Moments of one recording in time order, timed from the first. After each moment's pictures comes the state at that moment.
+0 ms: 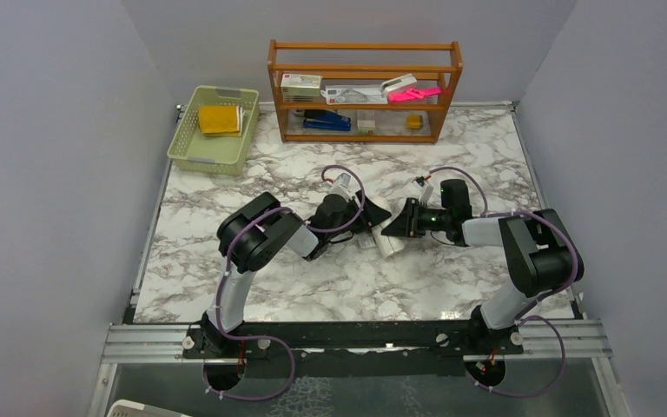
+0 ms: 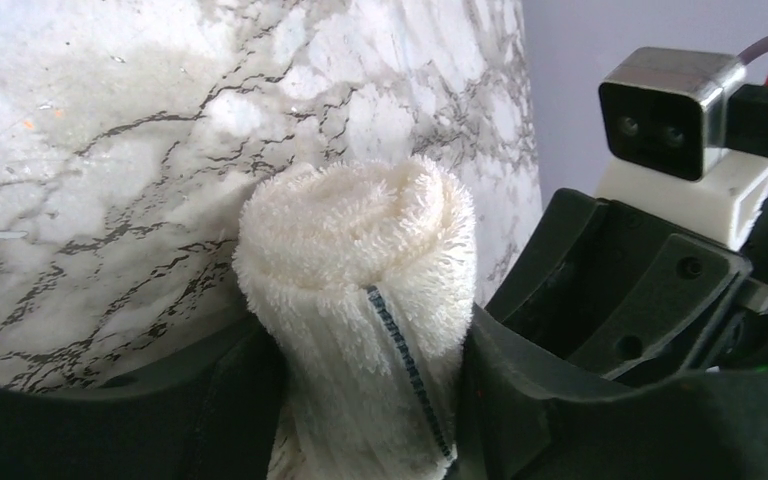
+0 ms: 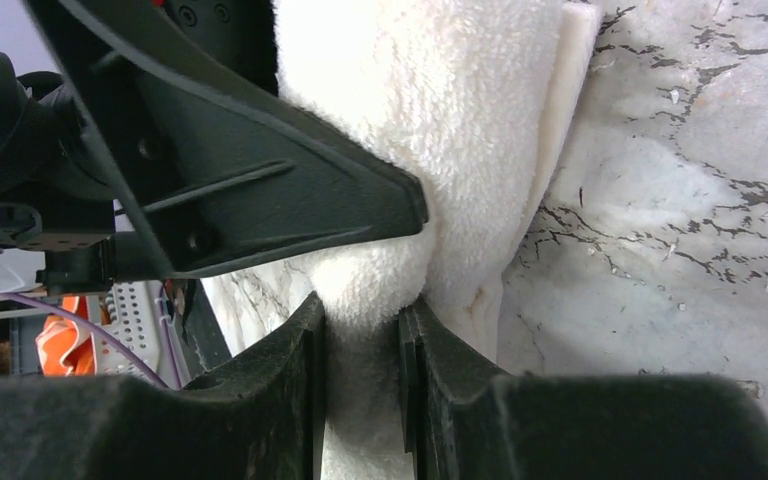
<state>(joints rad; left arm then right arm) -0.76 2.09 0.83 0.97 0.14 -1.10 0.21 1.65 0.57 0.37 -0.88 0.45</state>
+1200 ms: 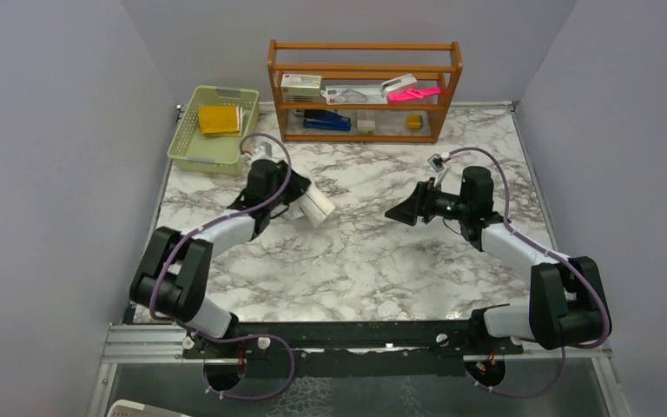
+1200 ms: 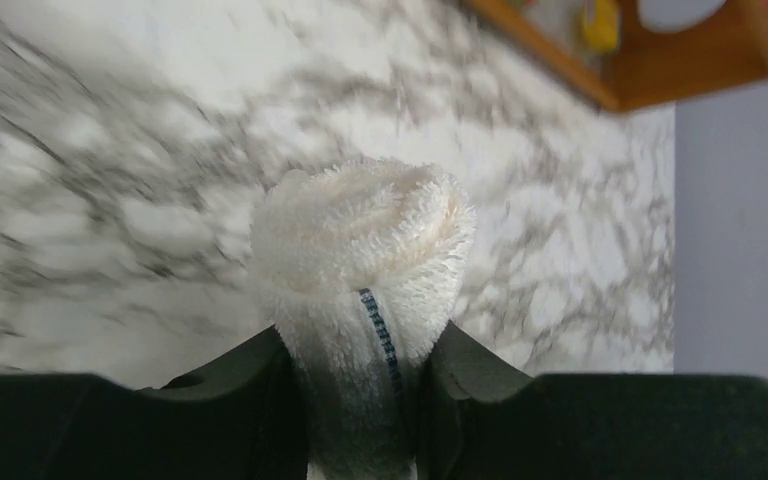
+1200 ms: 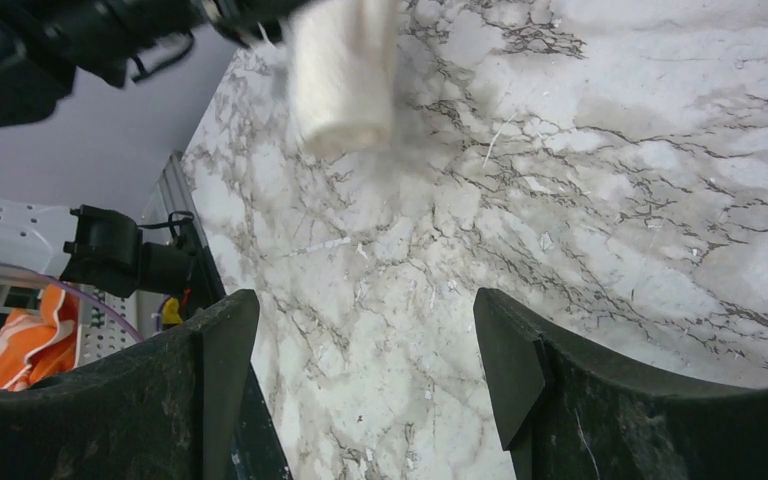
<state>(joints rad) -0.41 1.57 0.71 0.37 0.03 -0.86 0.17 1.32 0.59 0.31 -0.91 0.42</state>
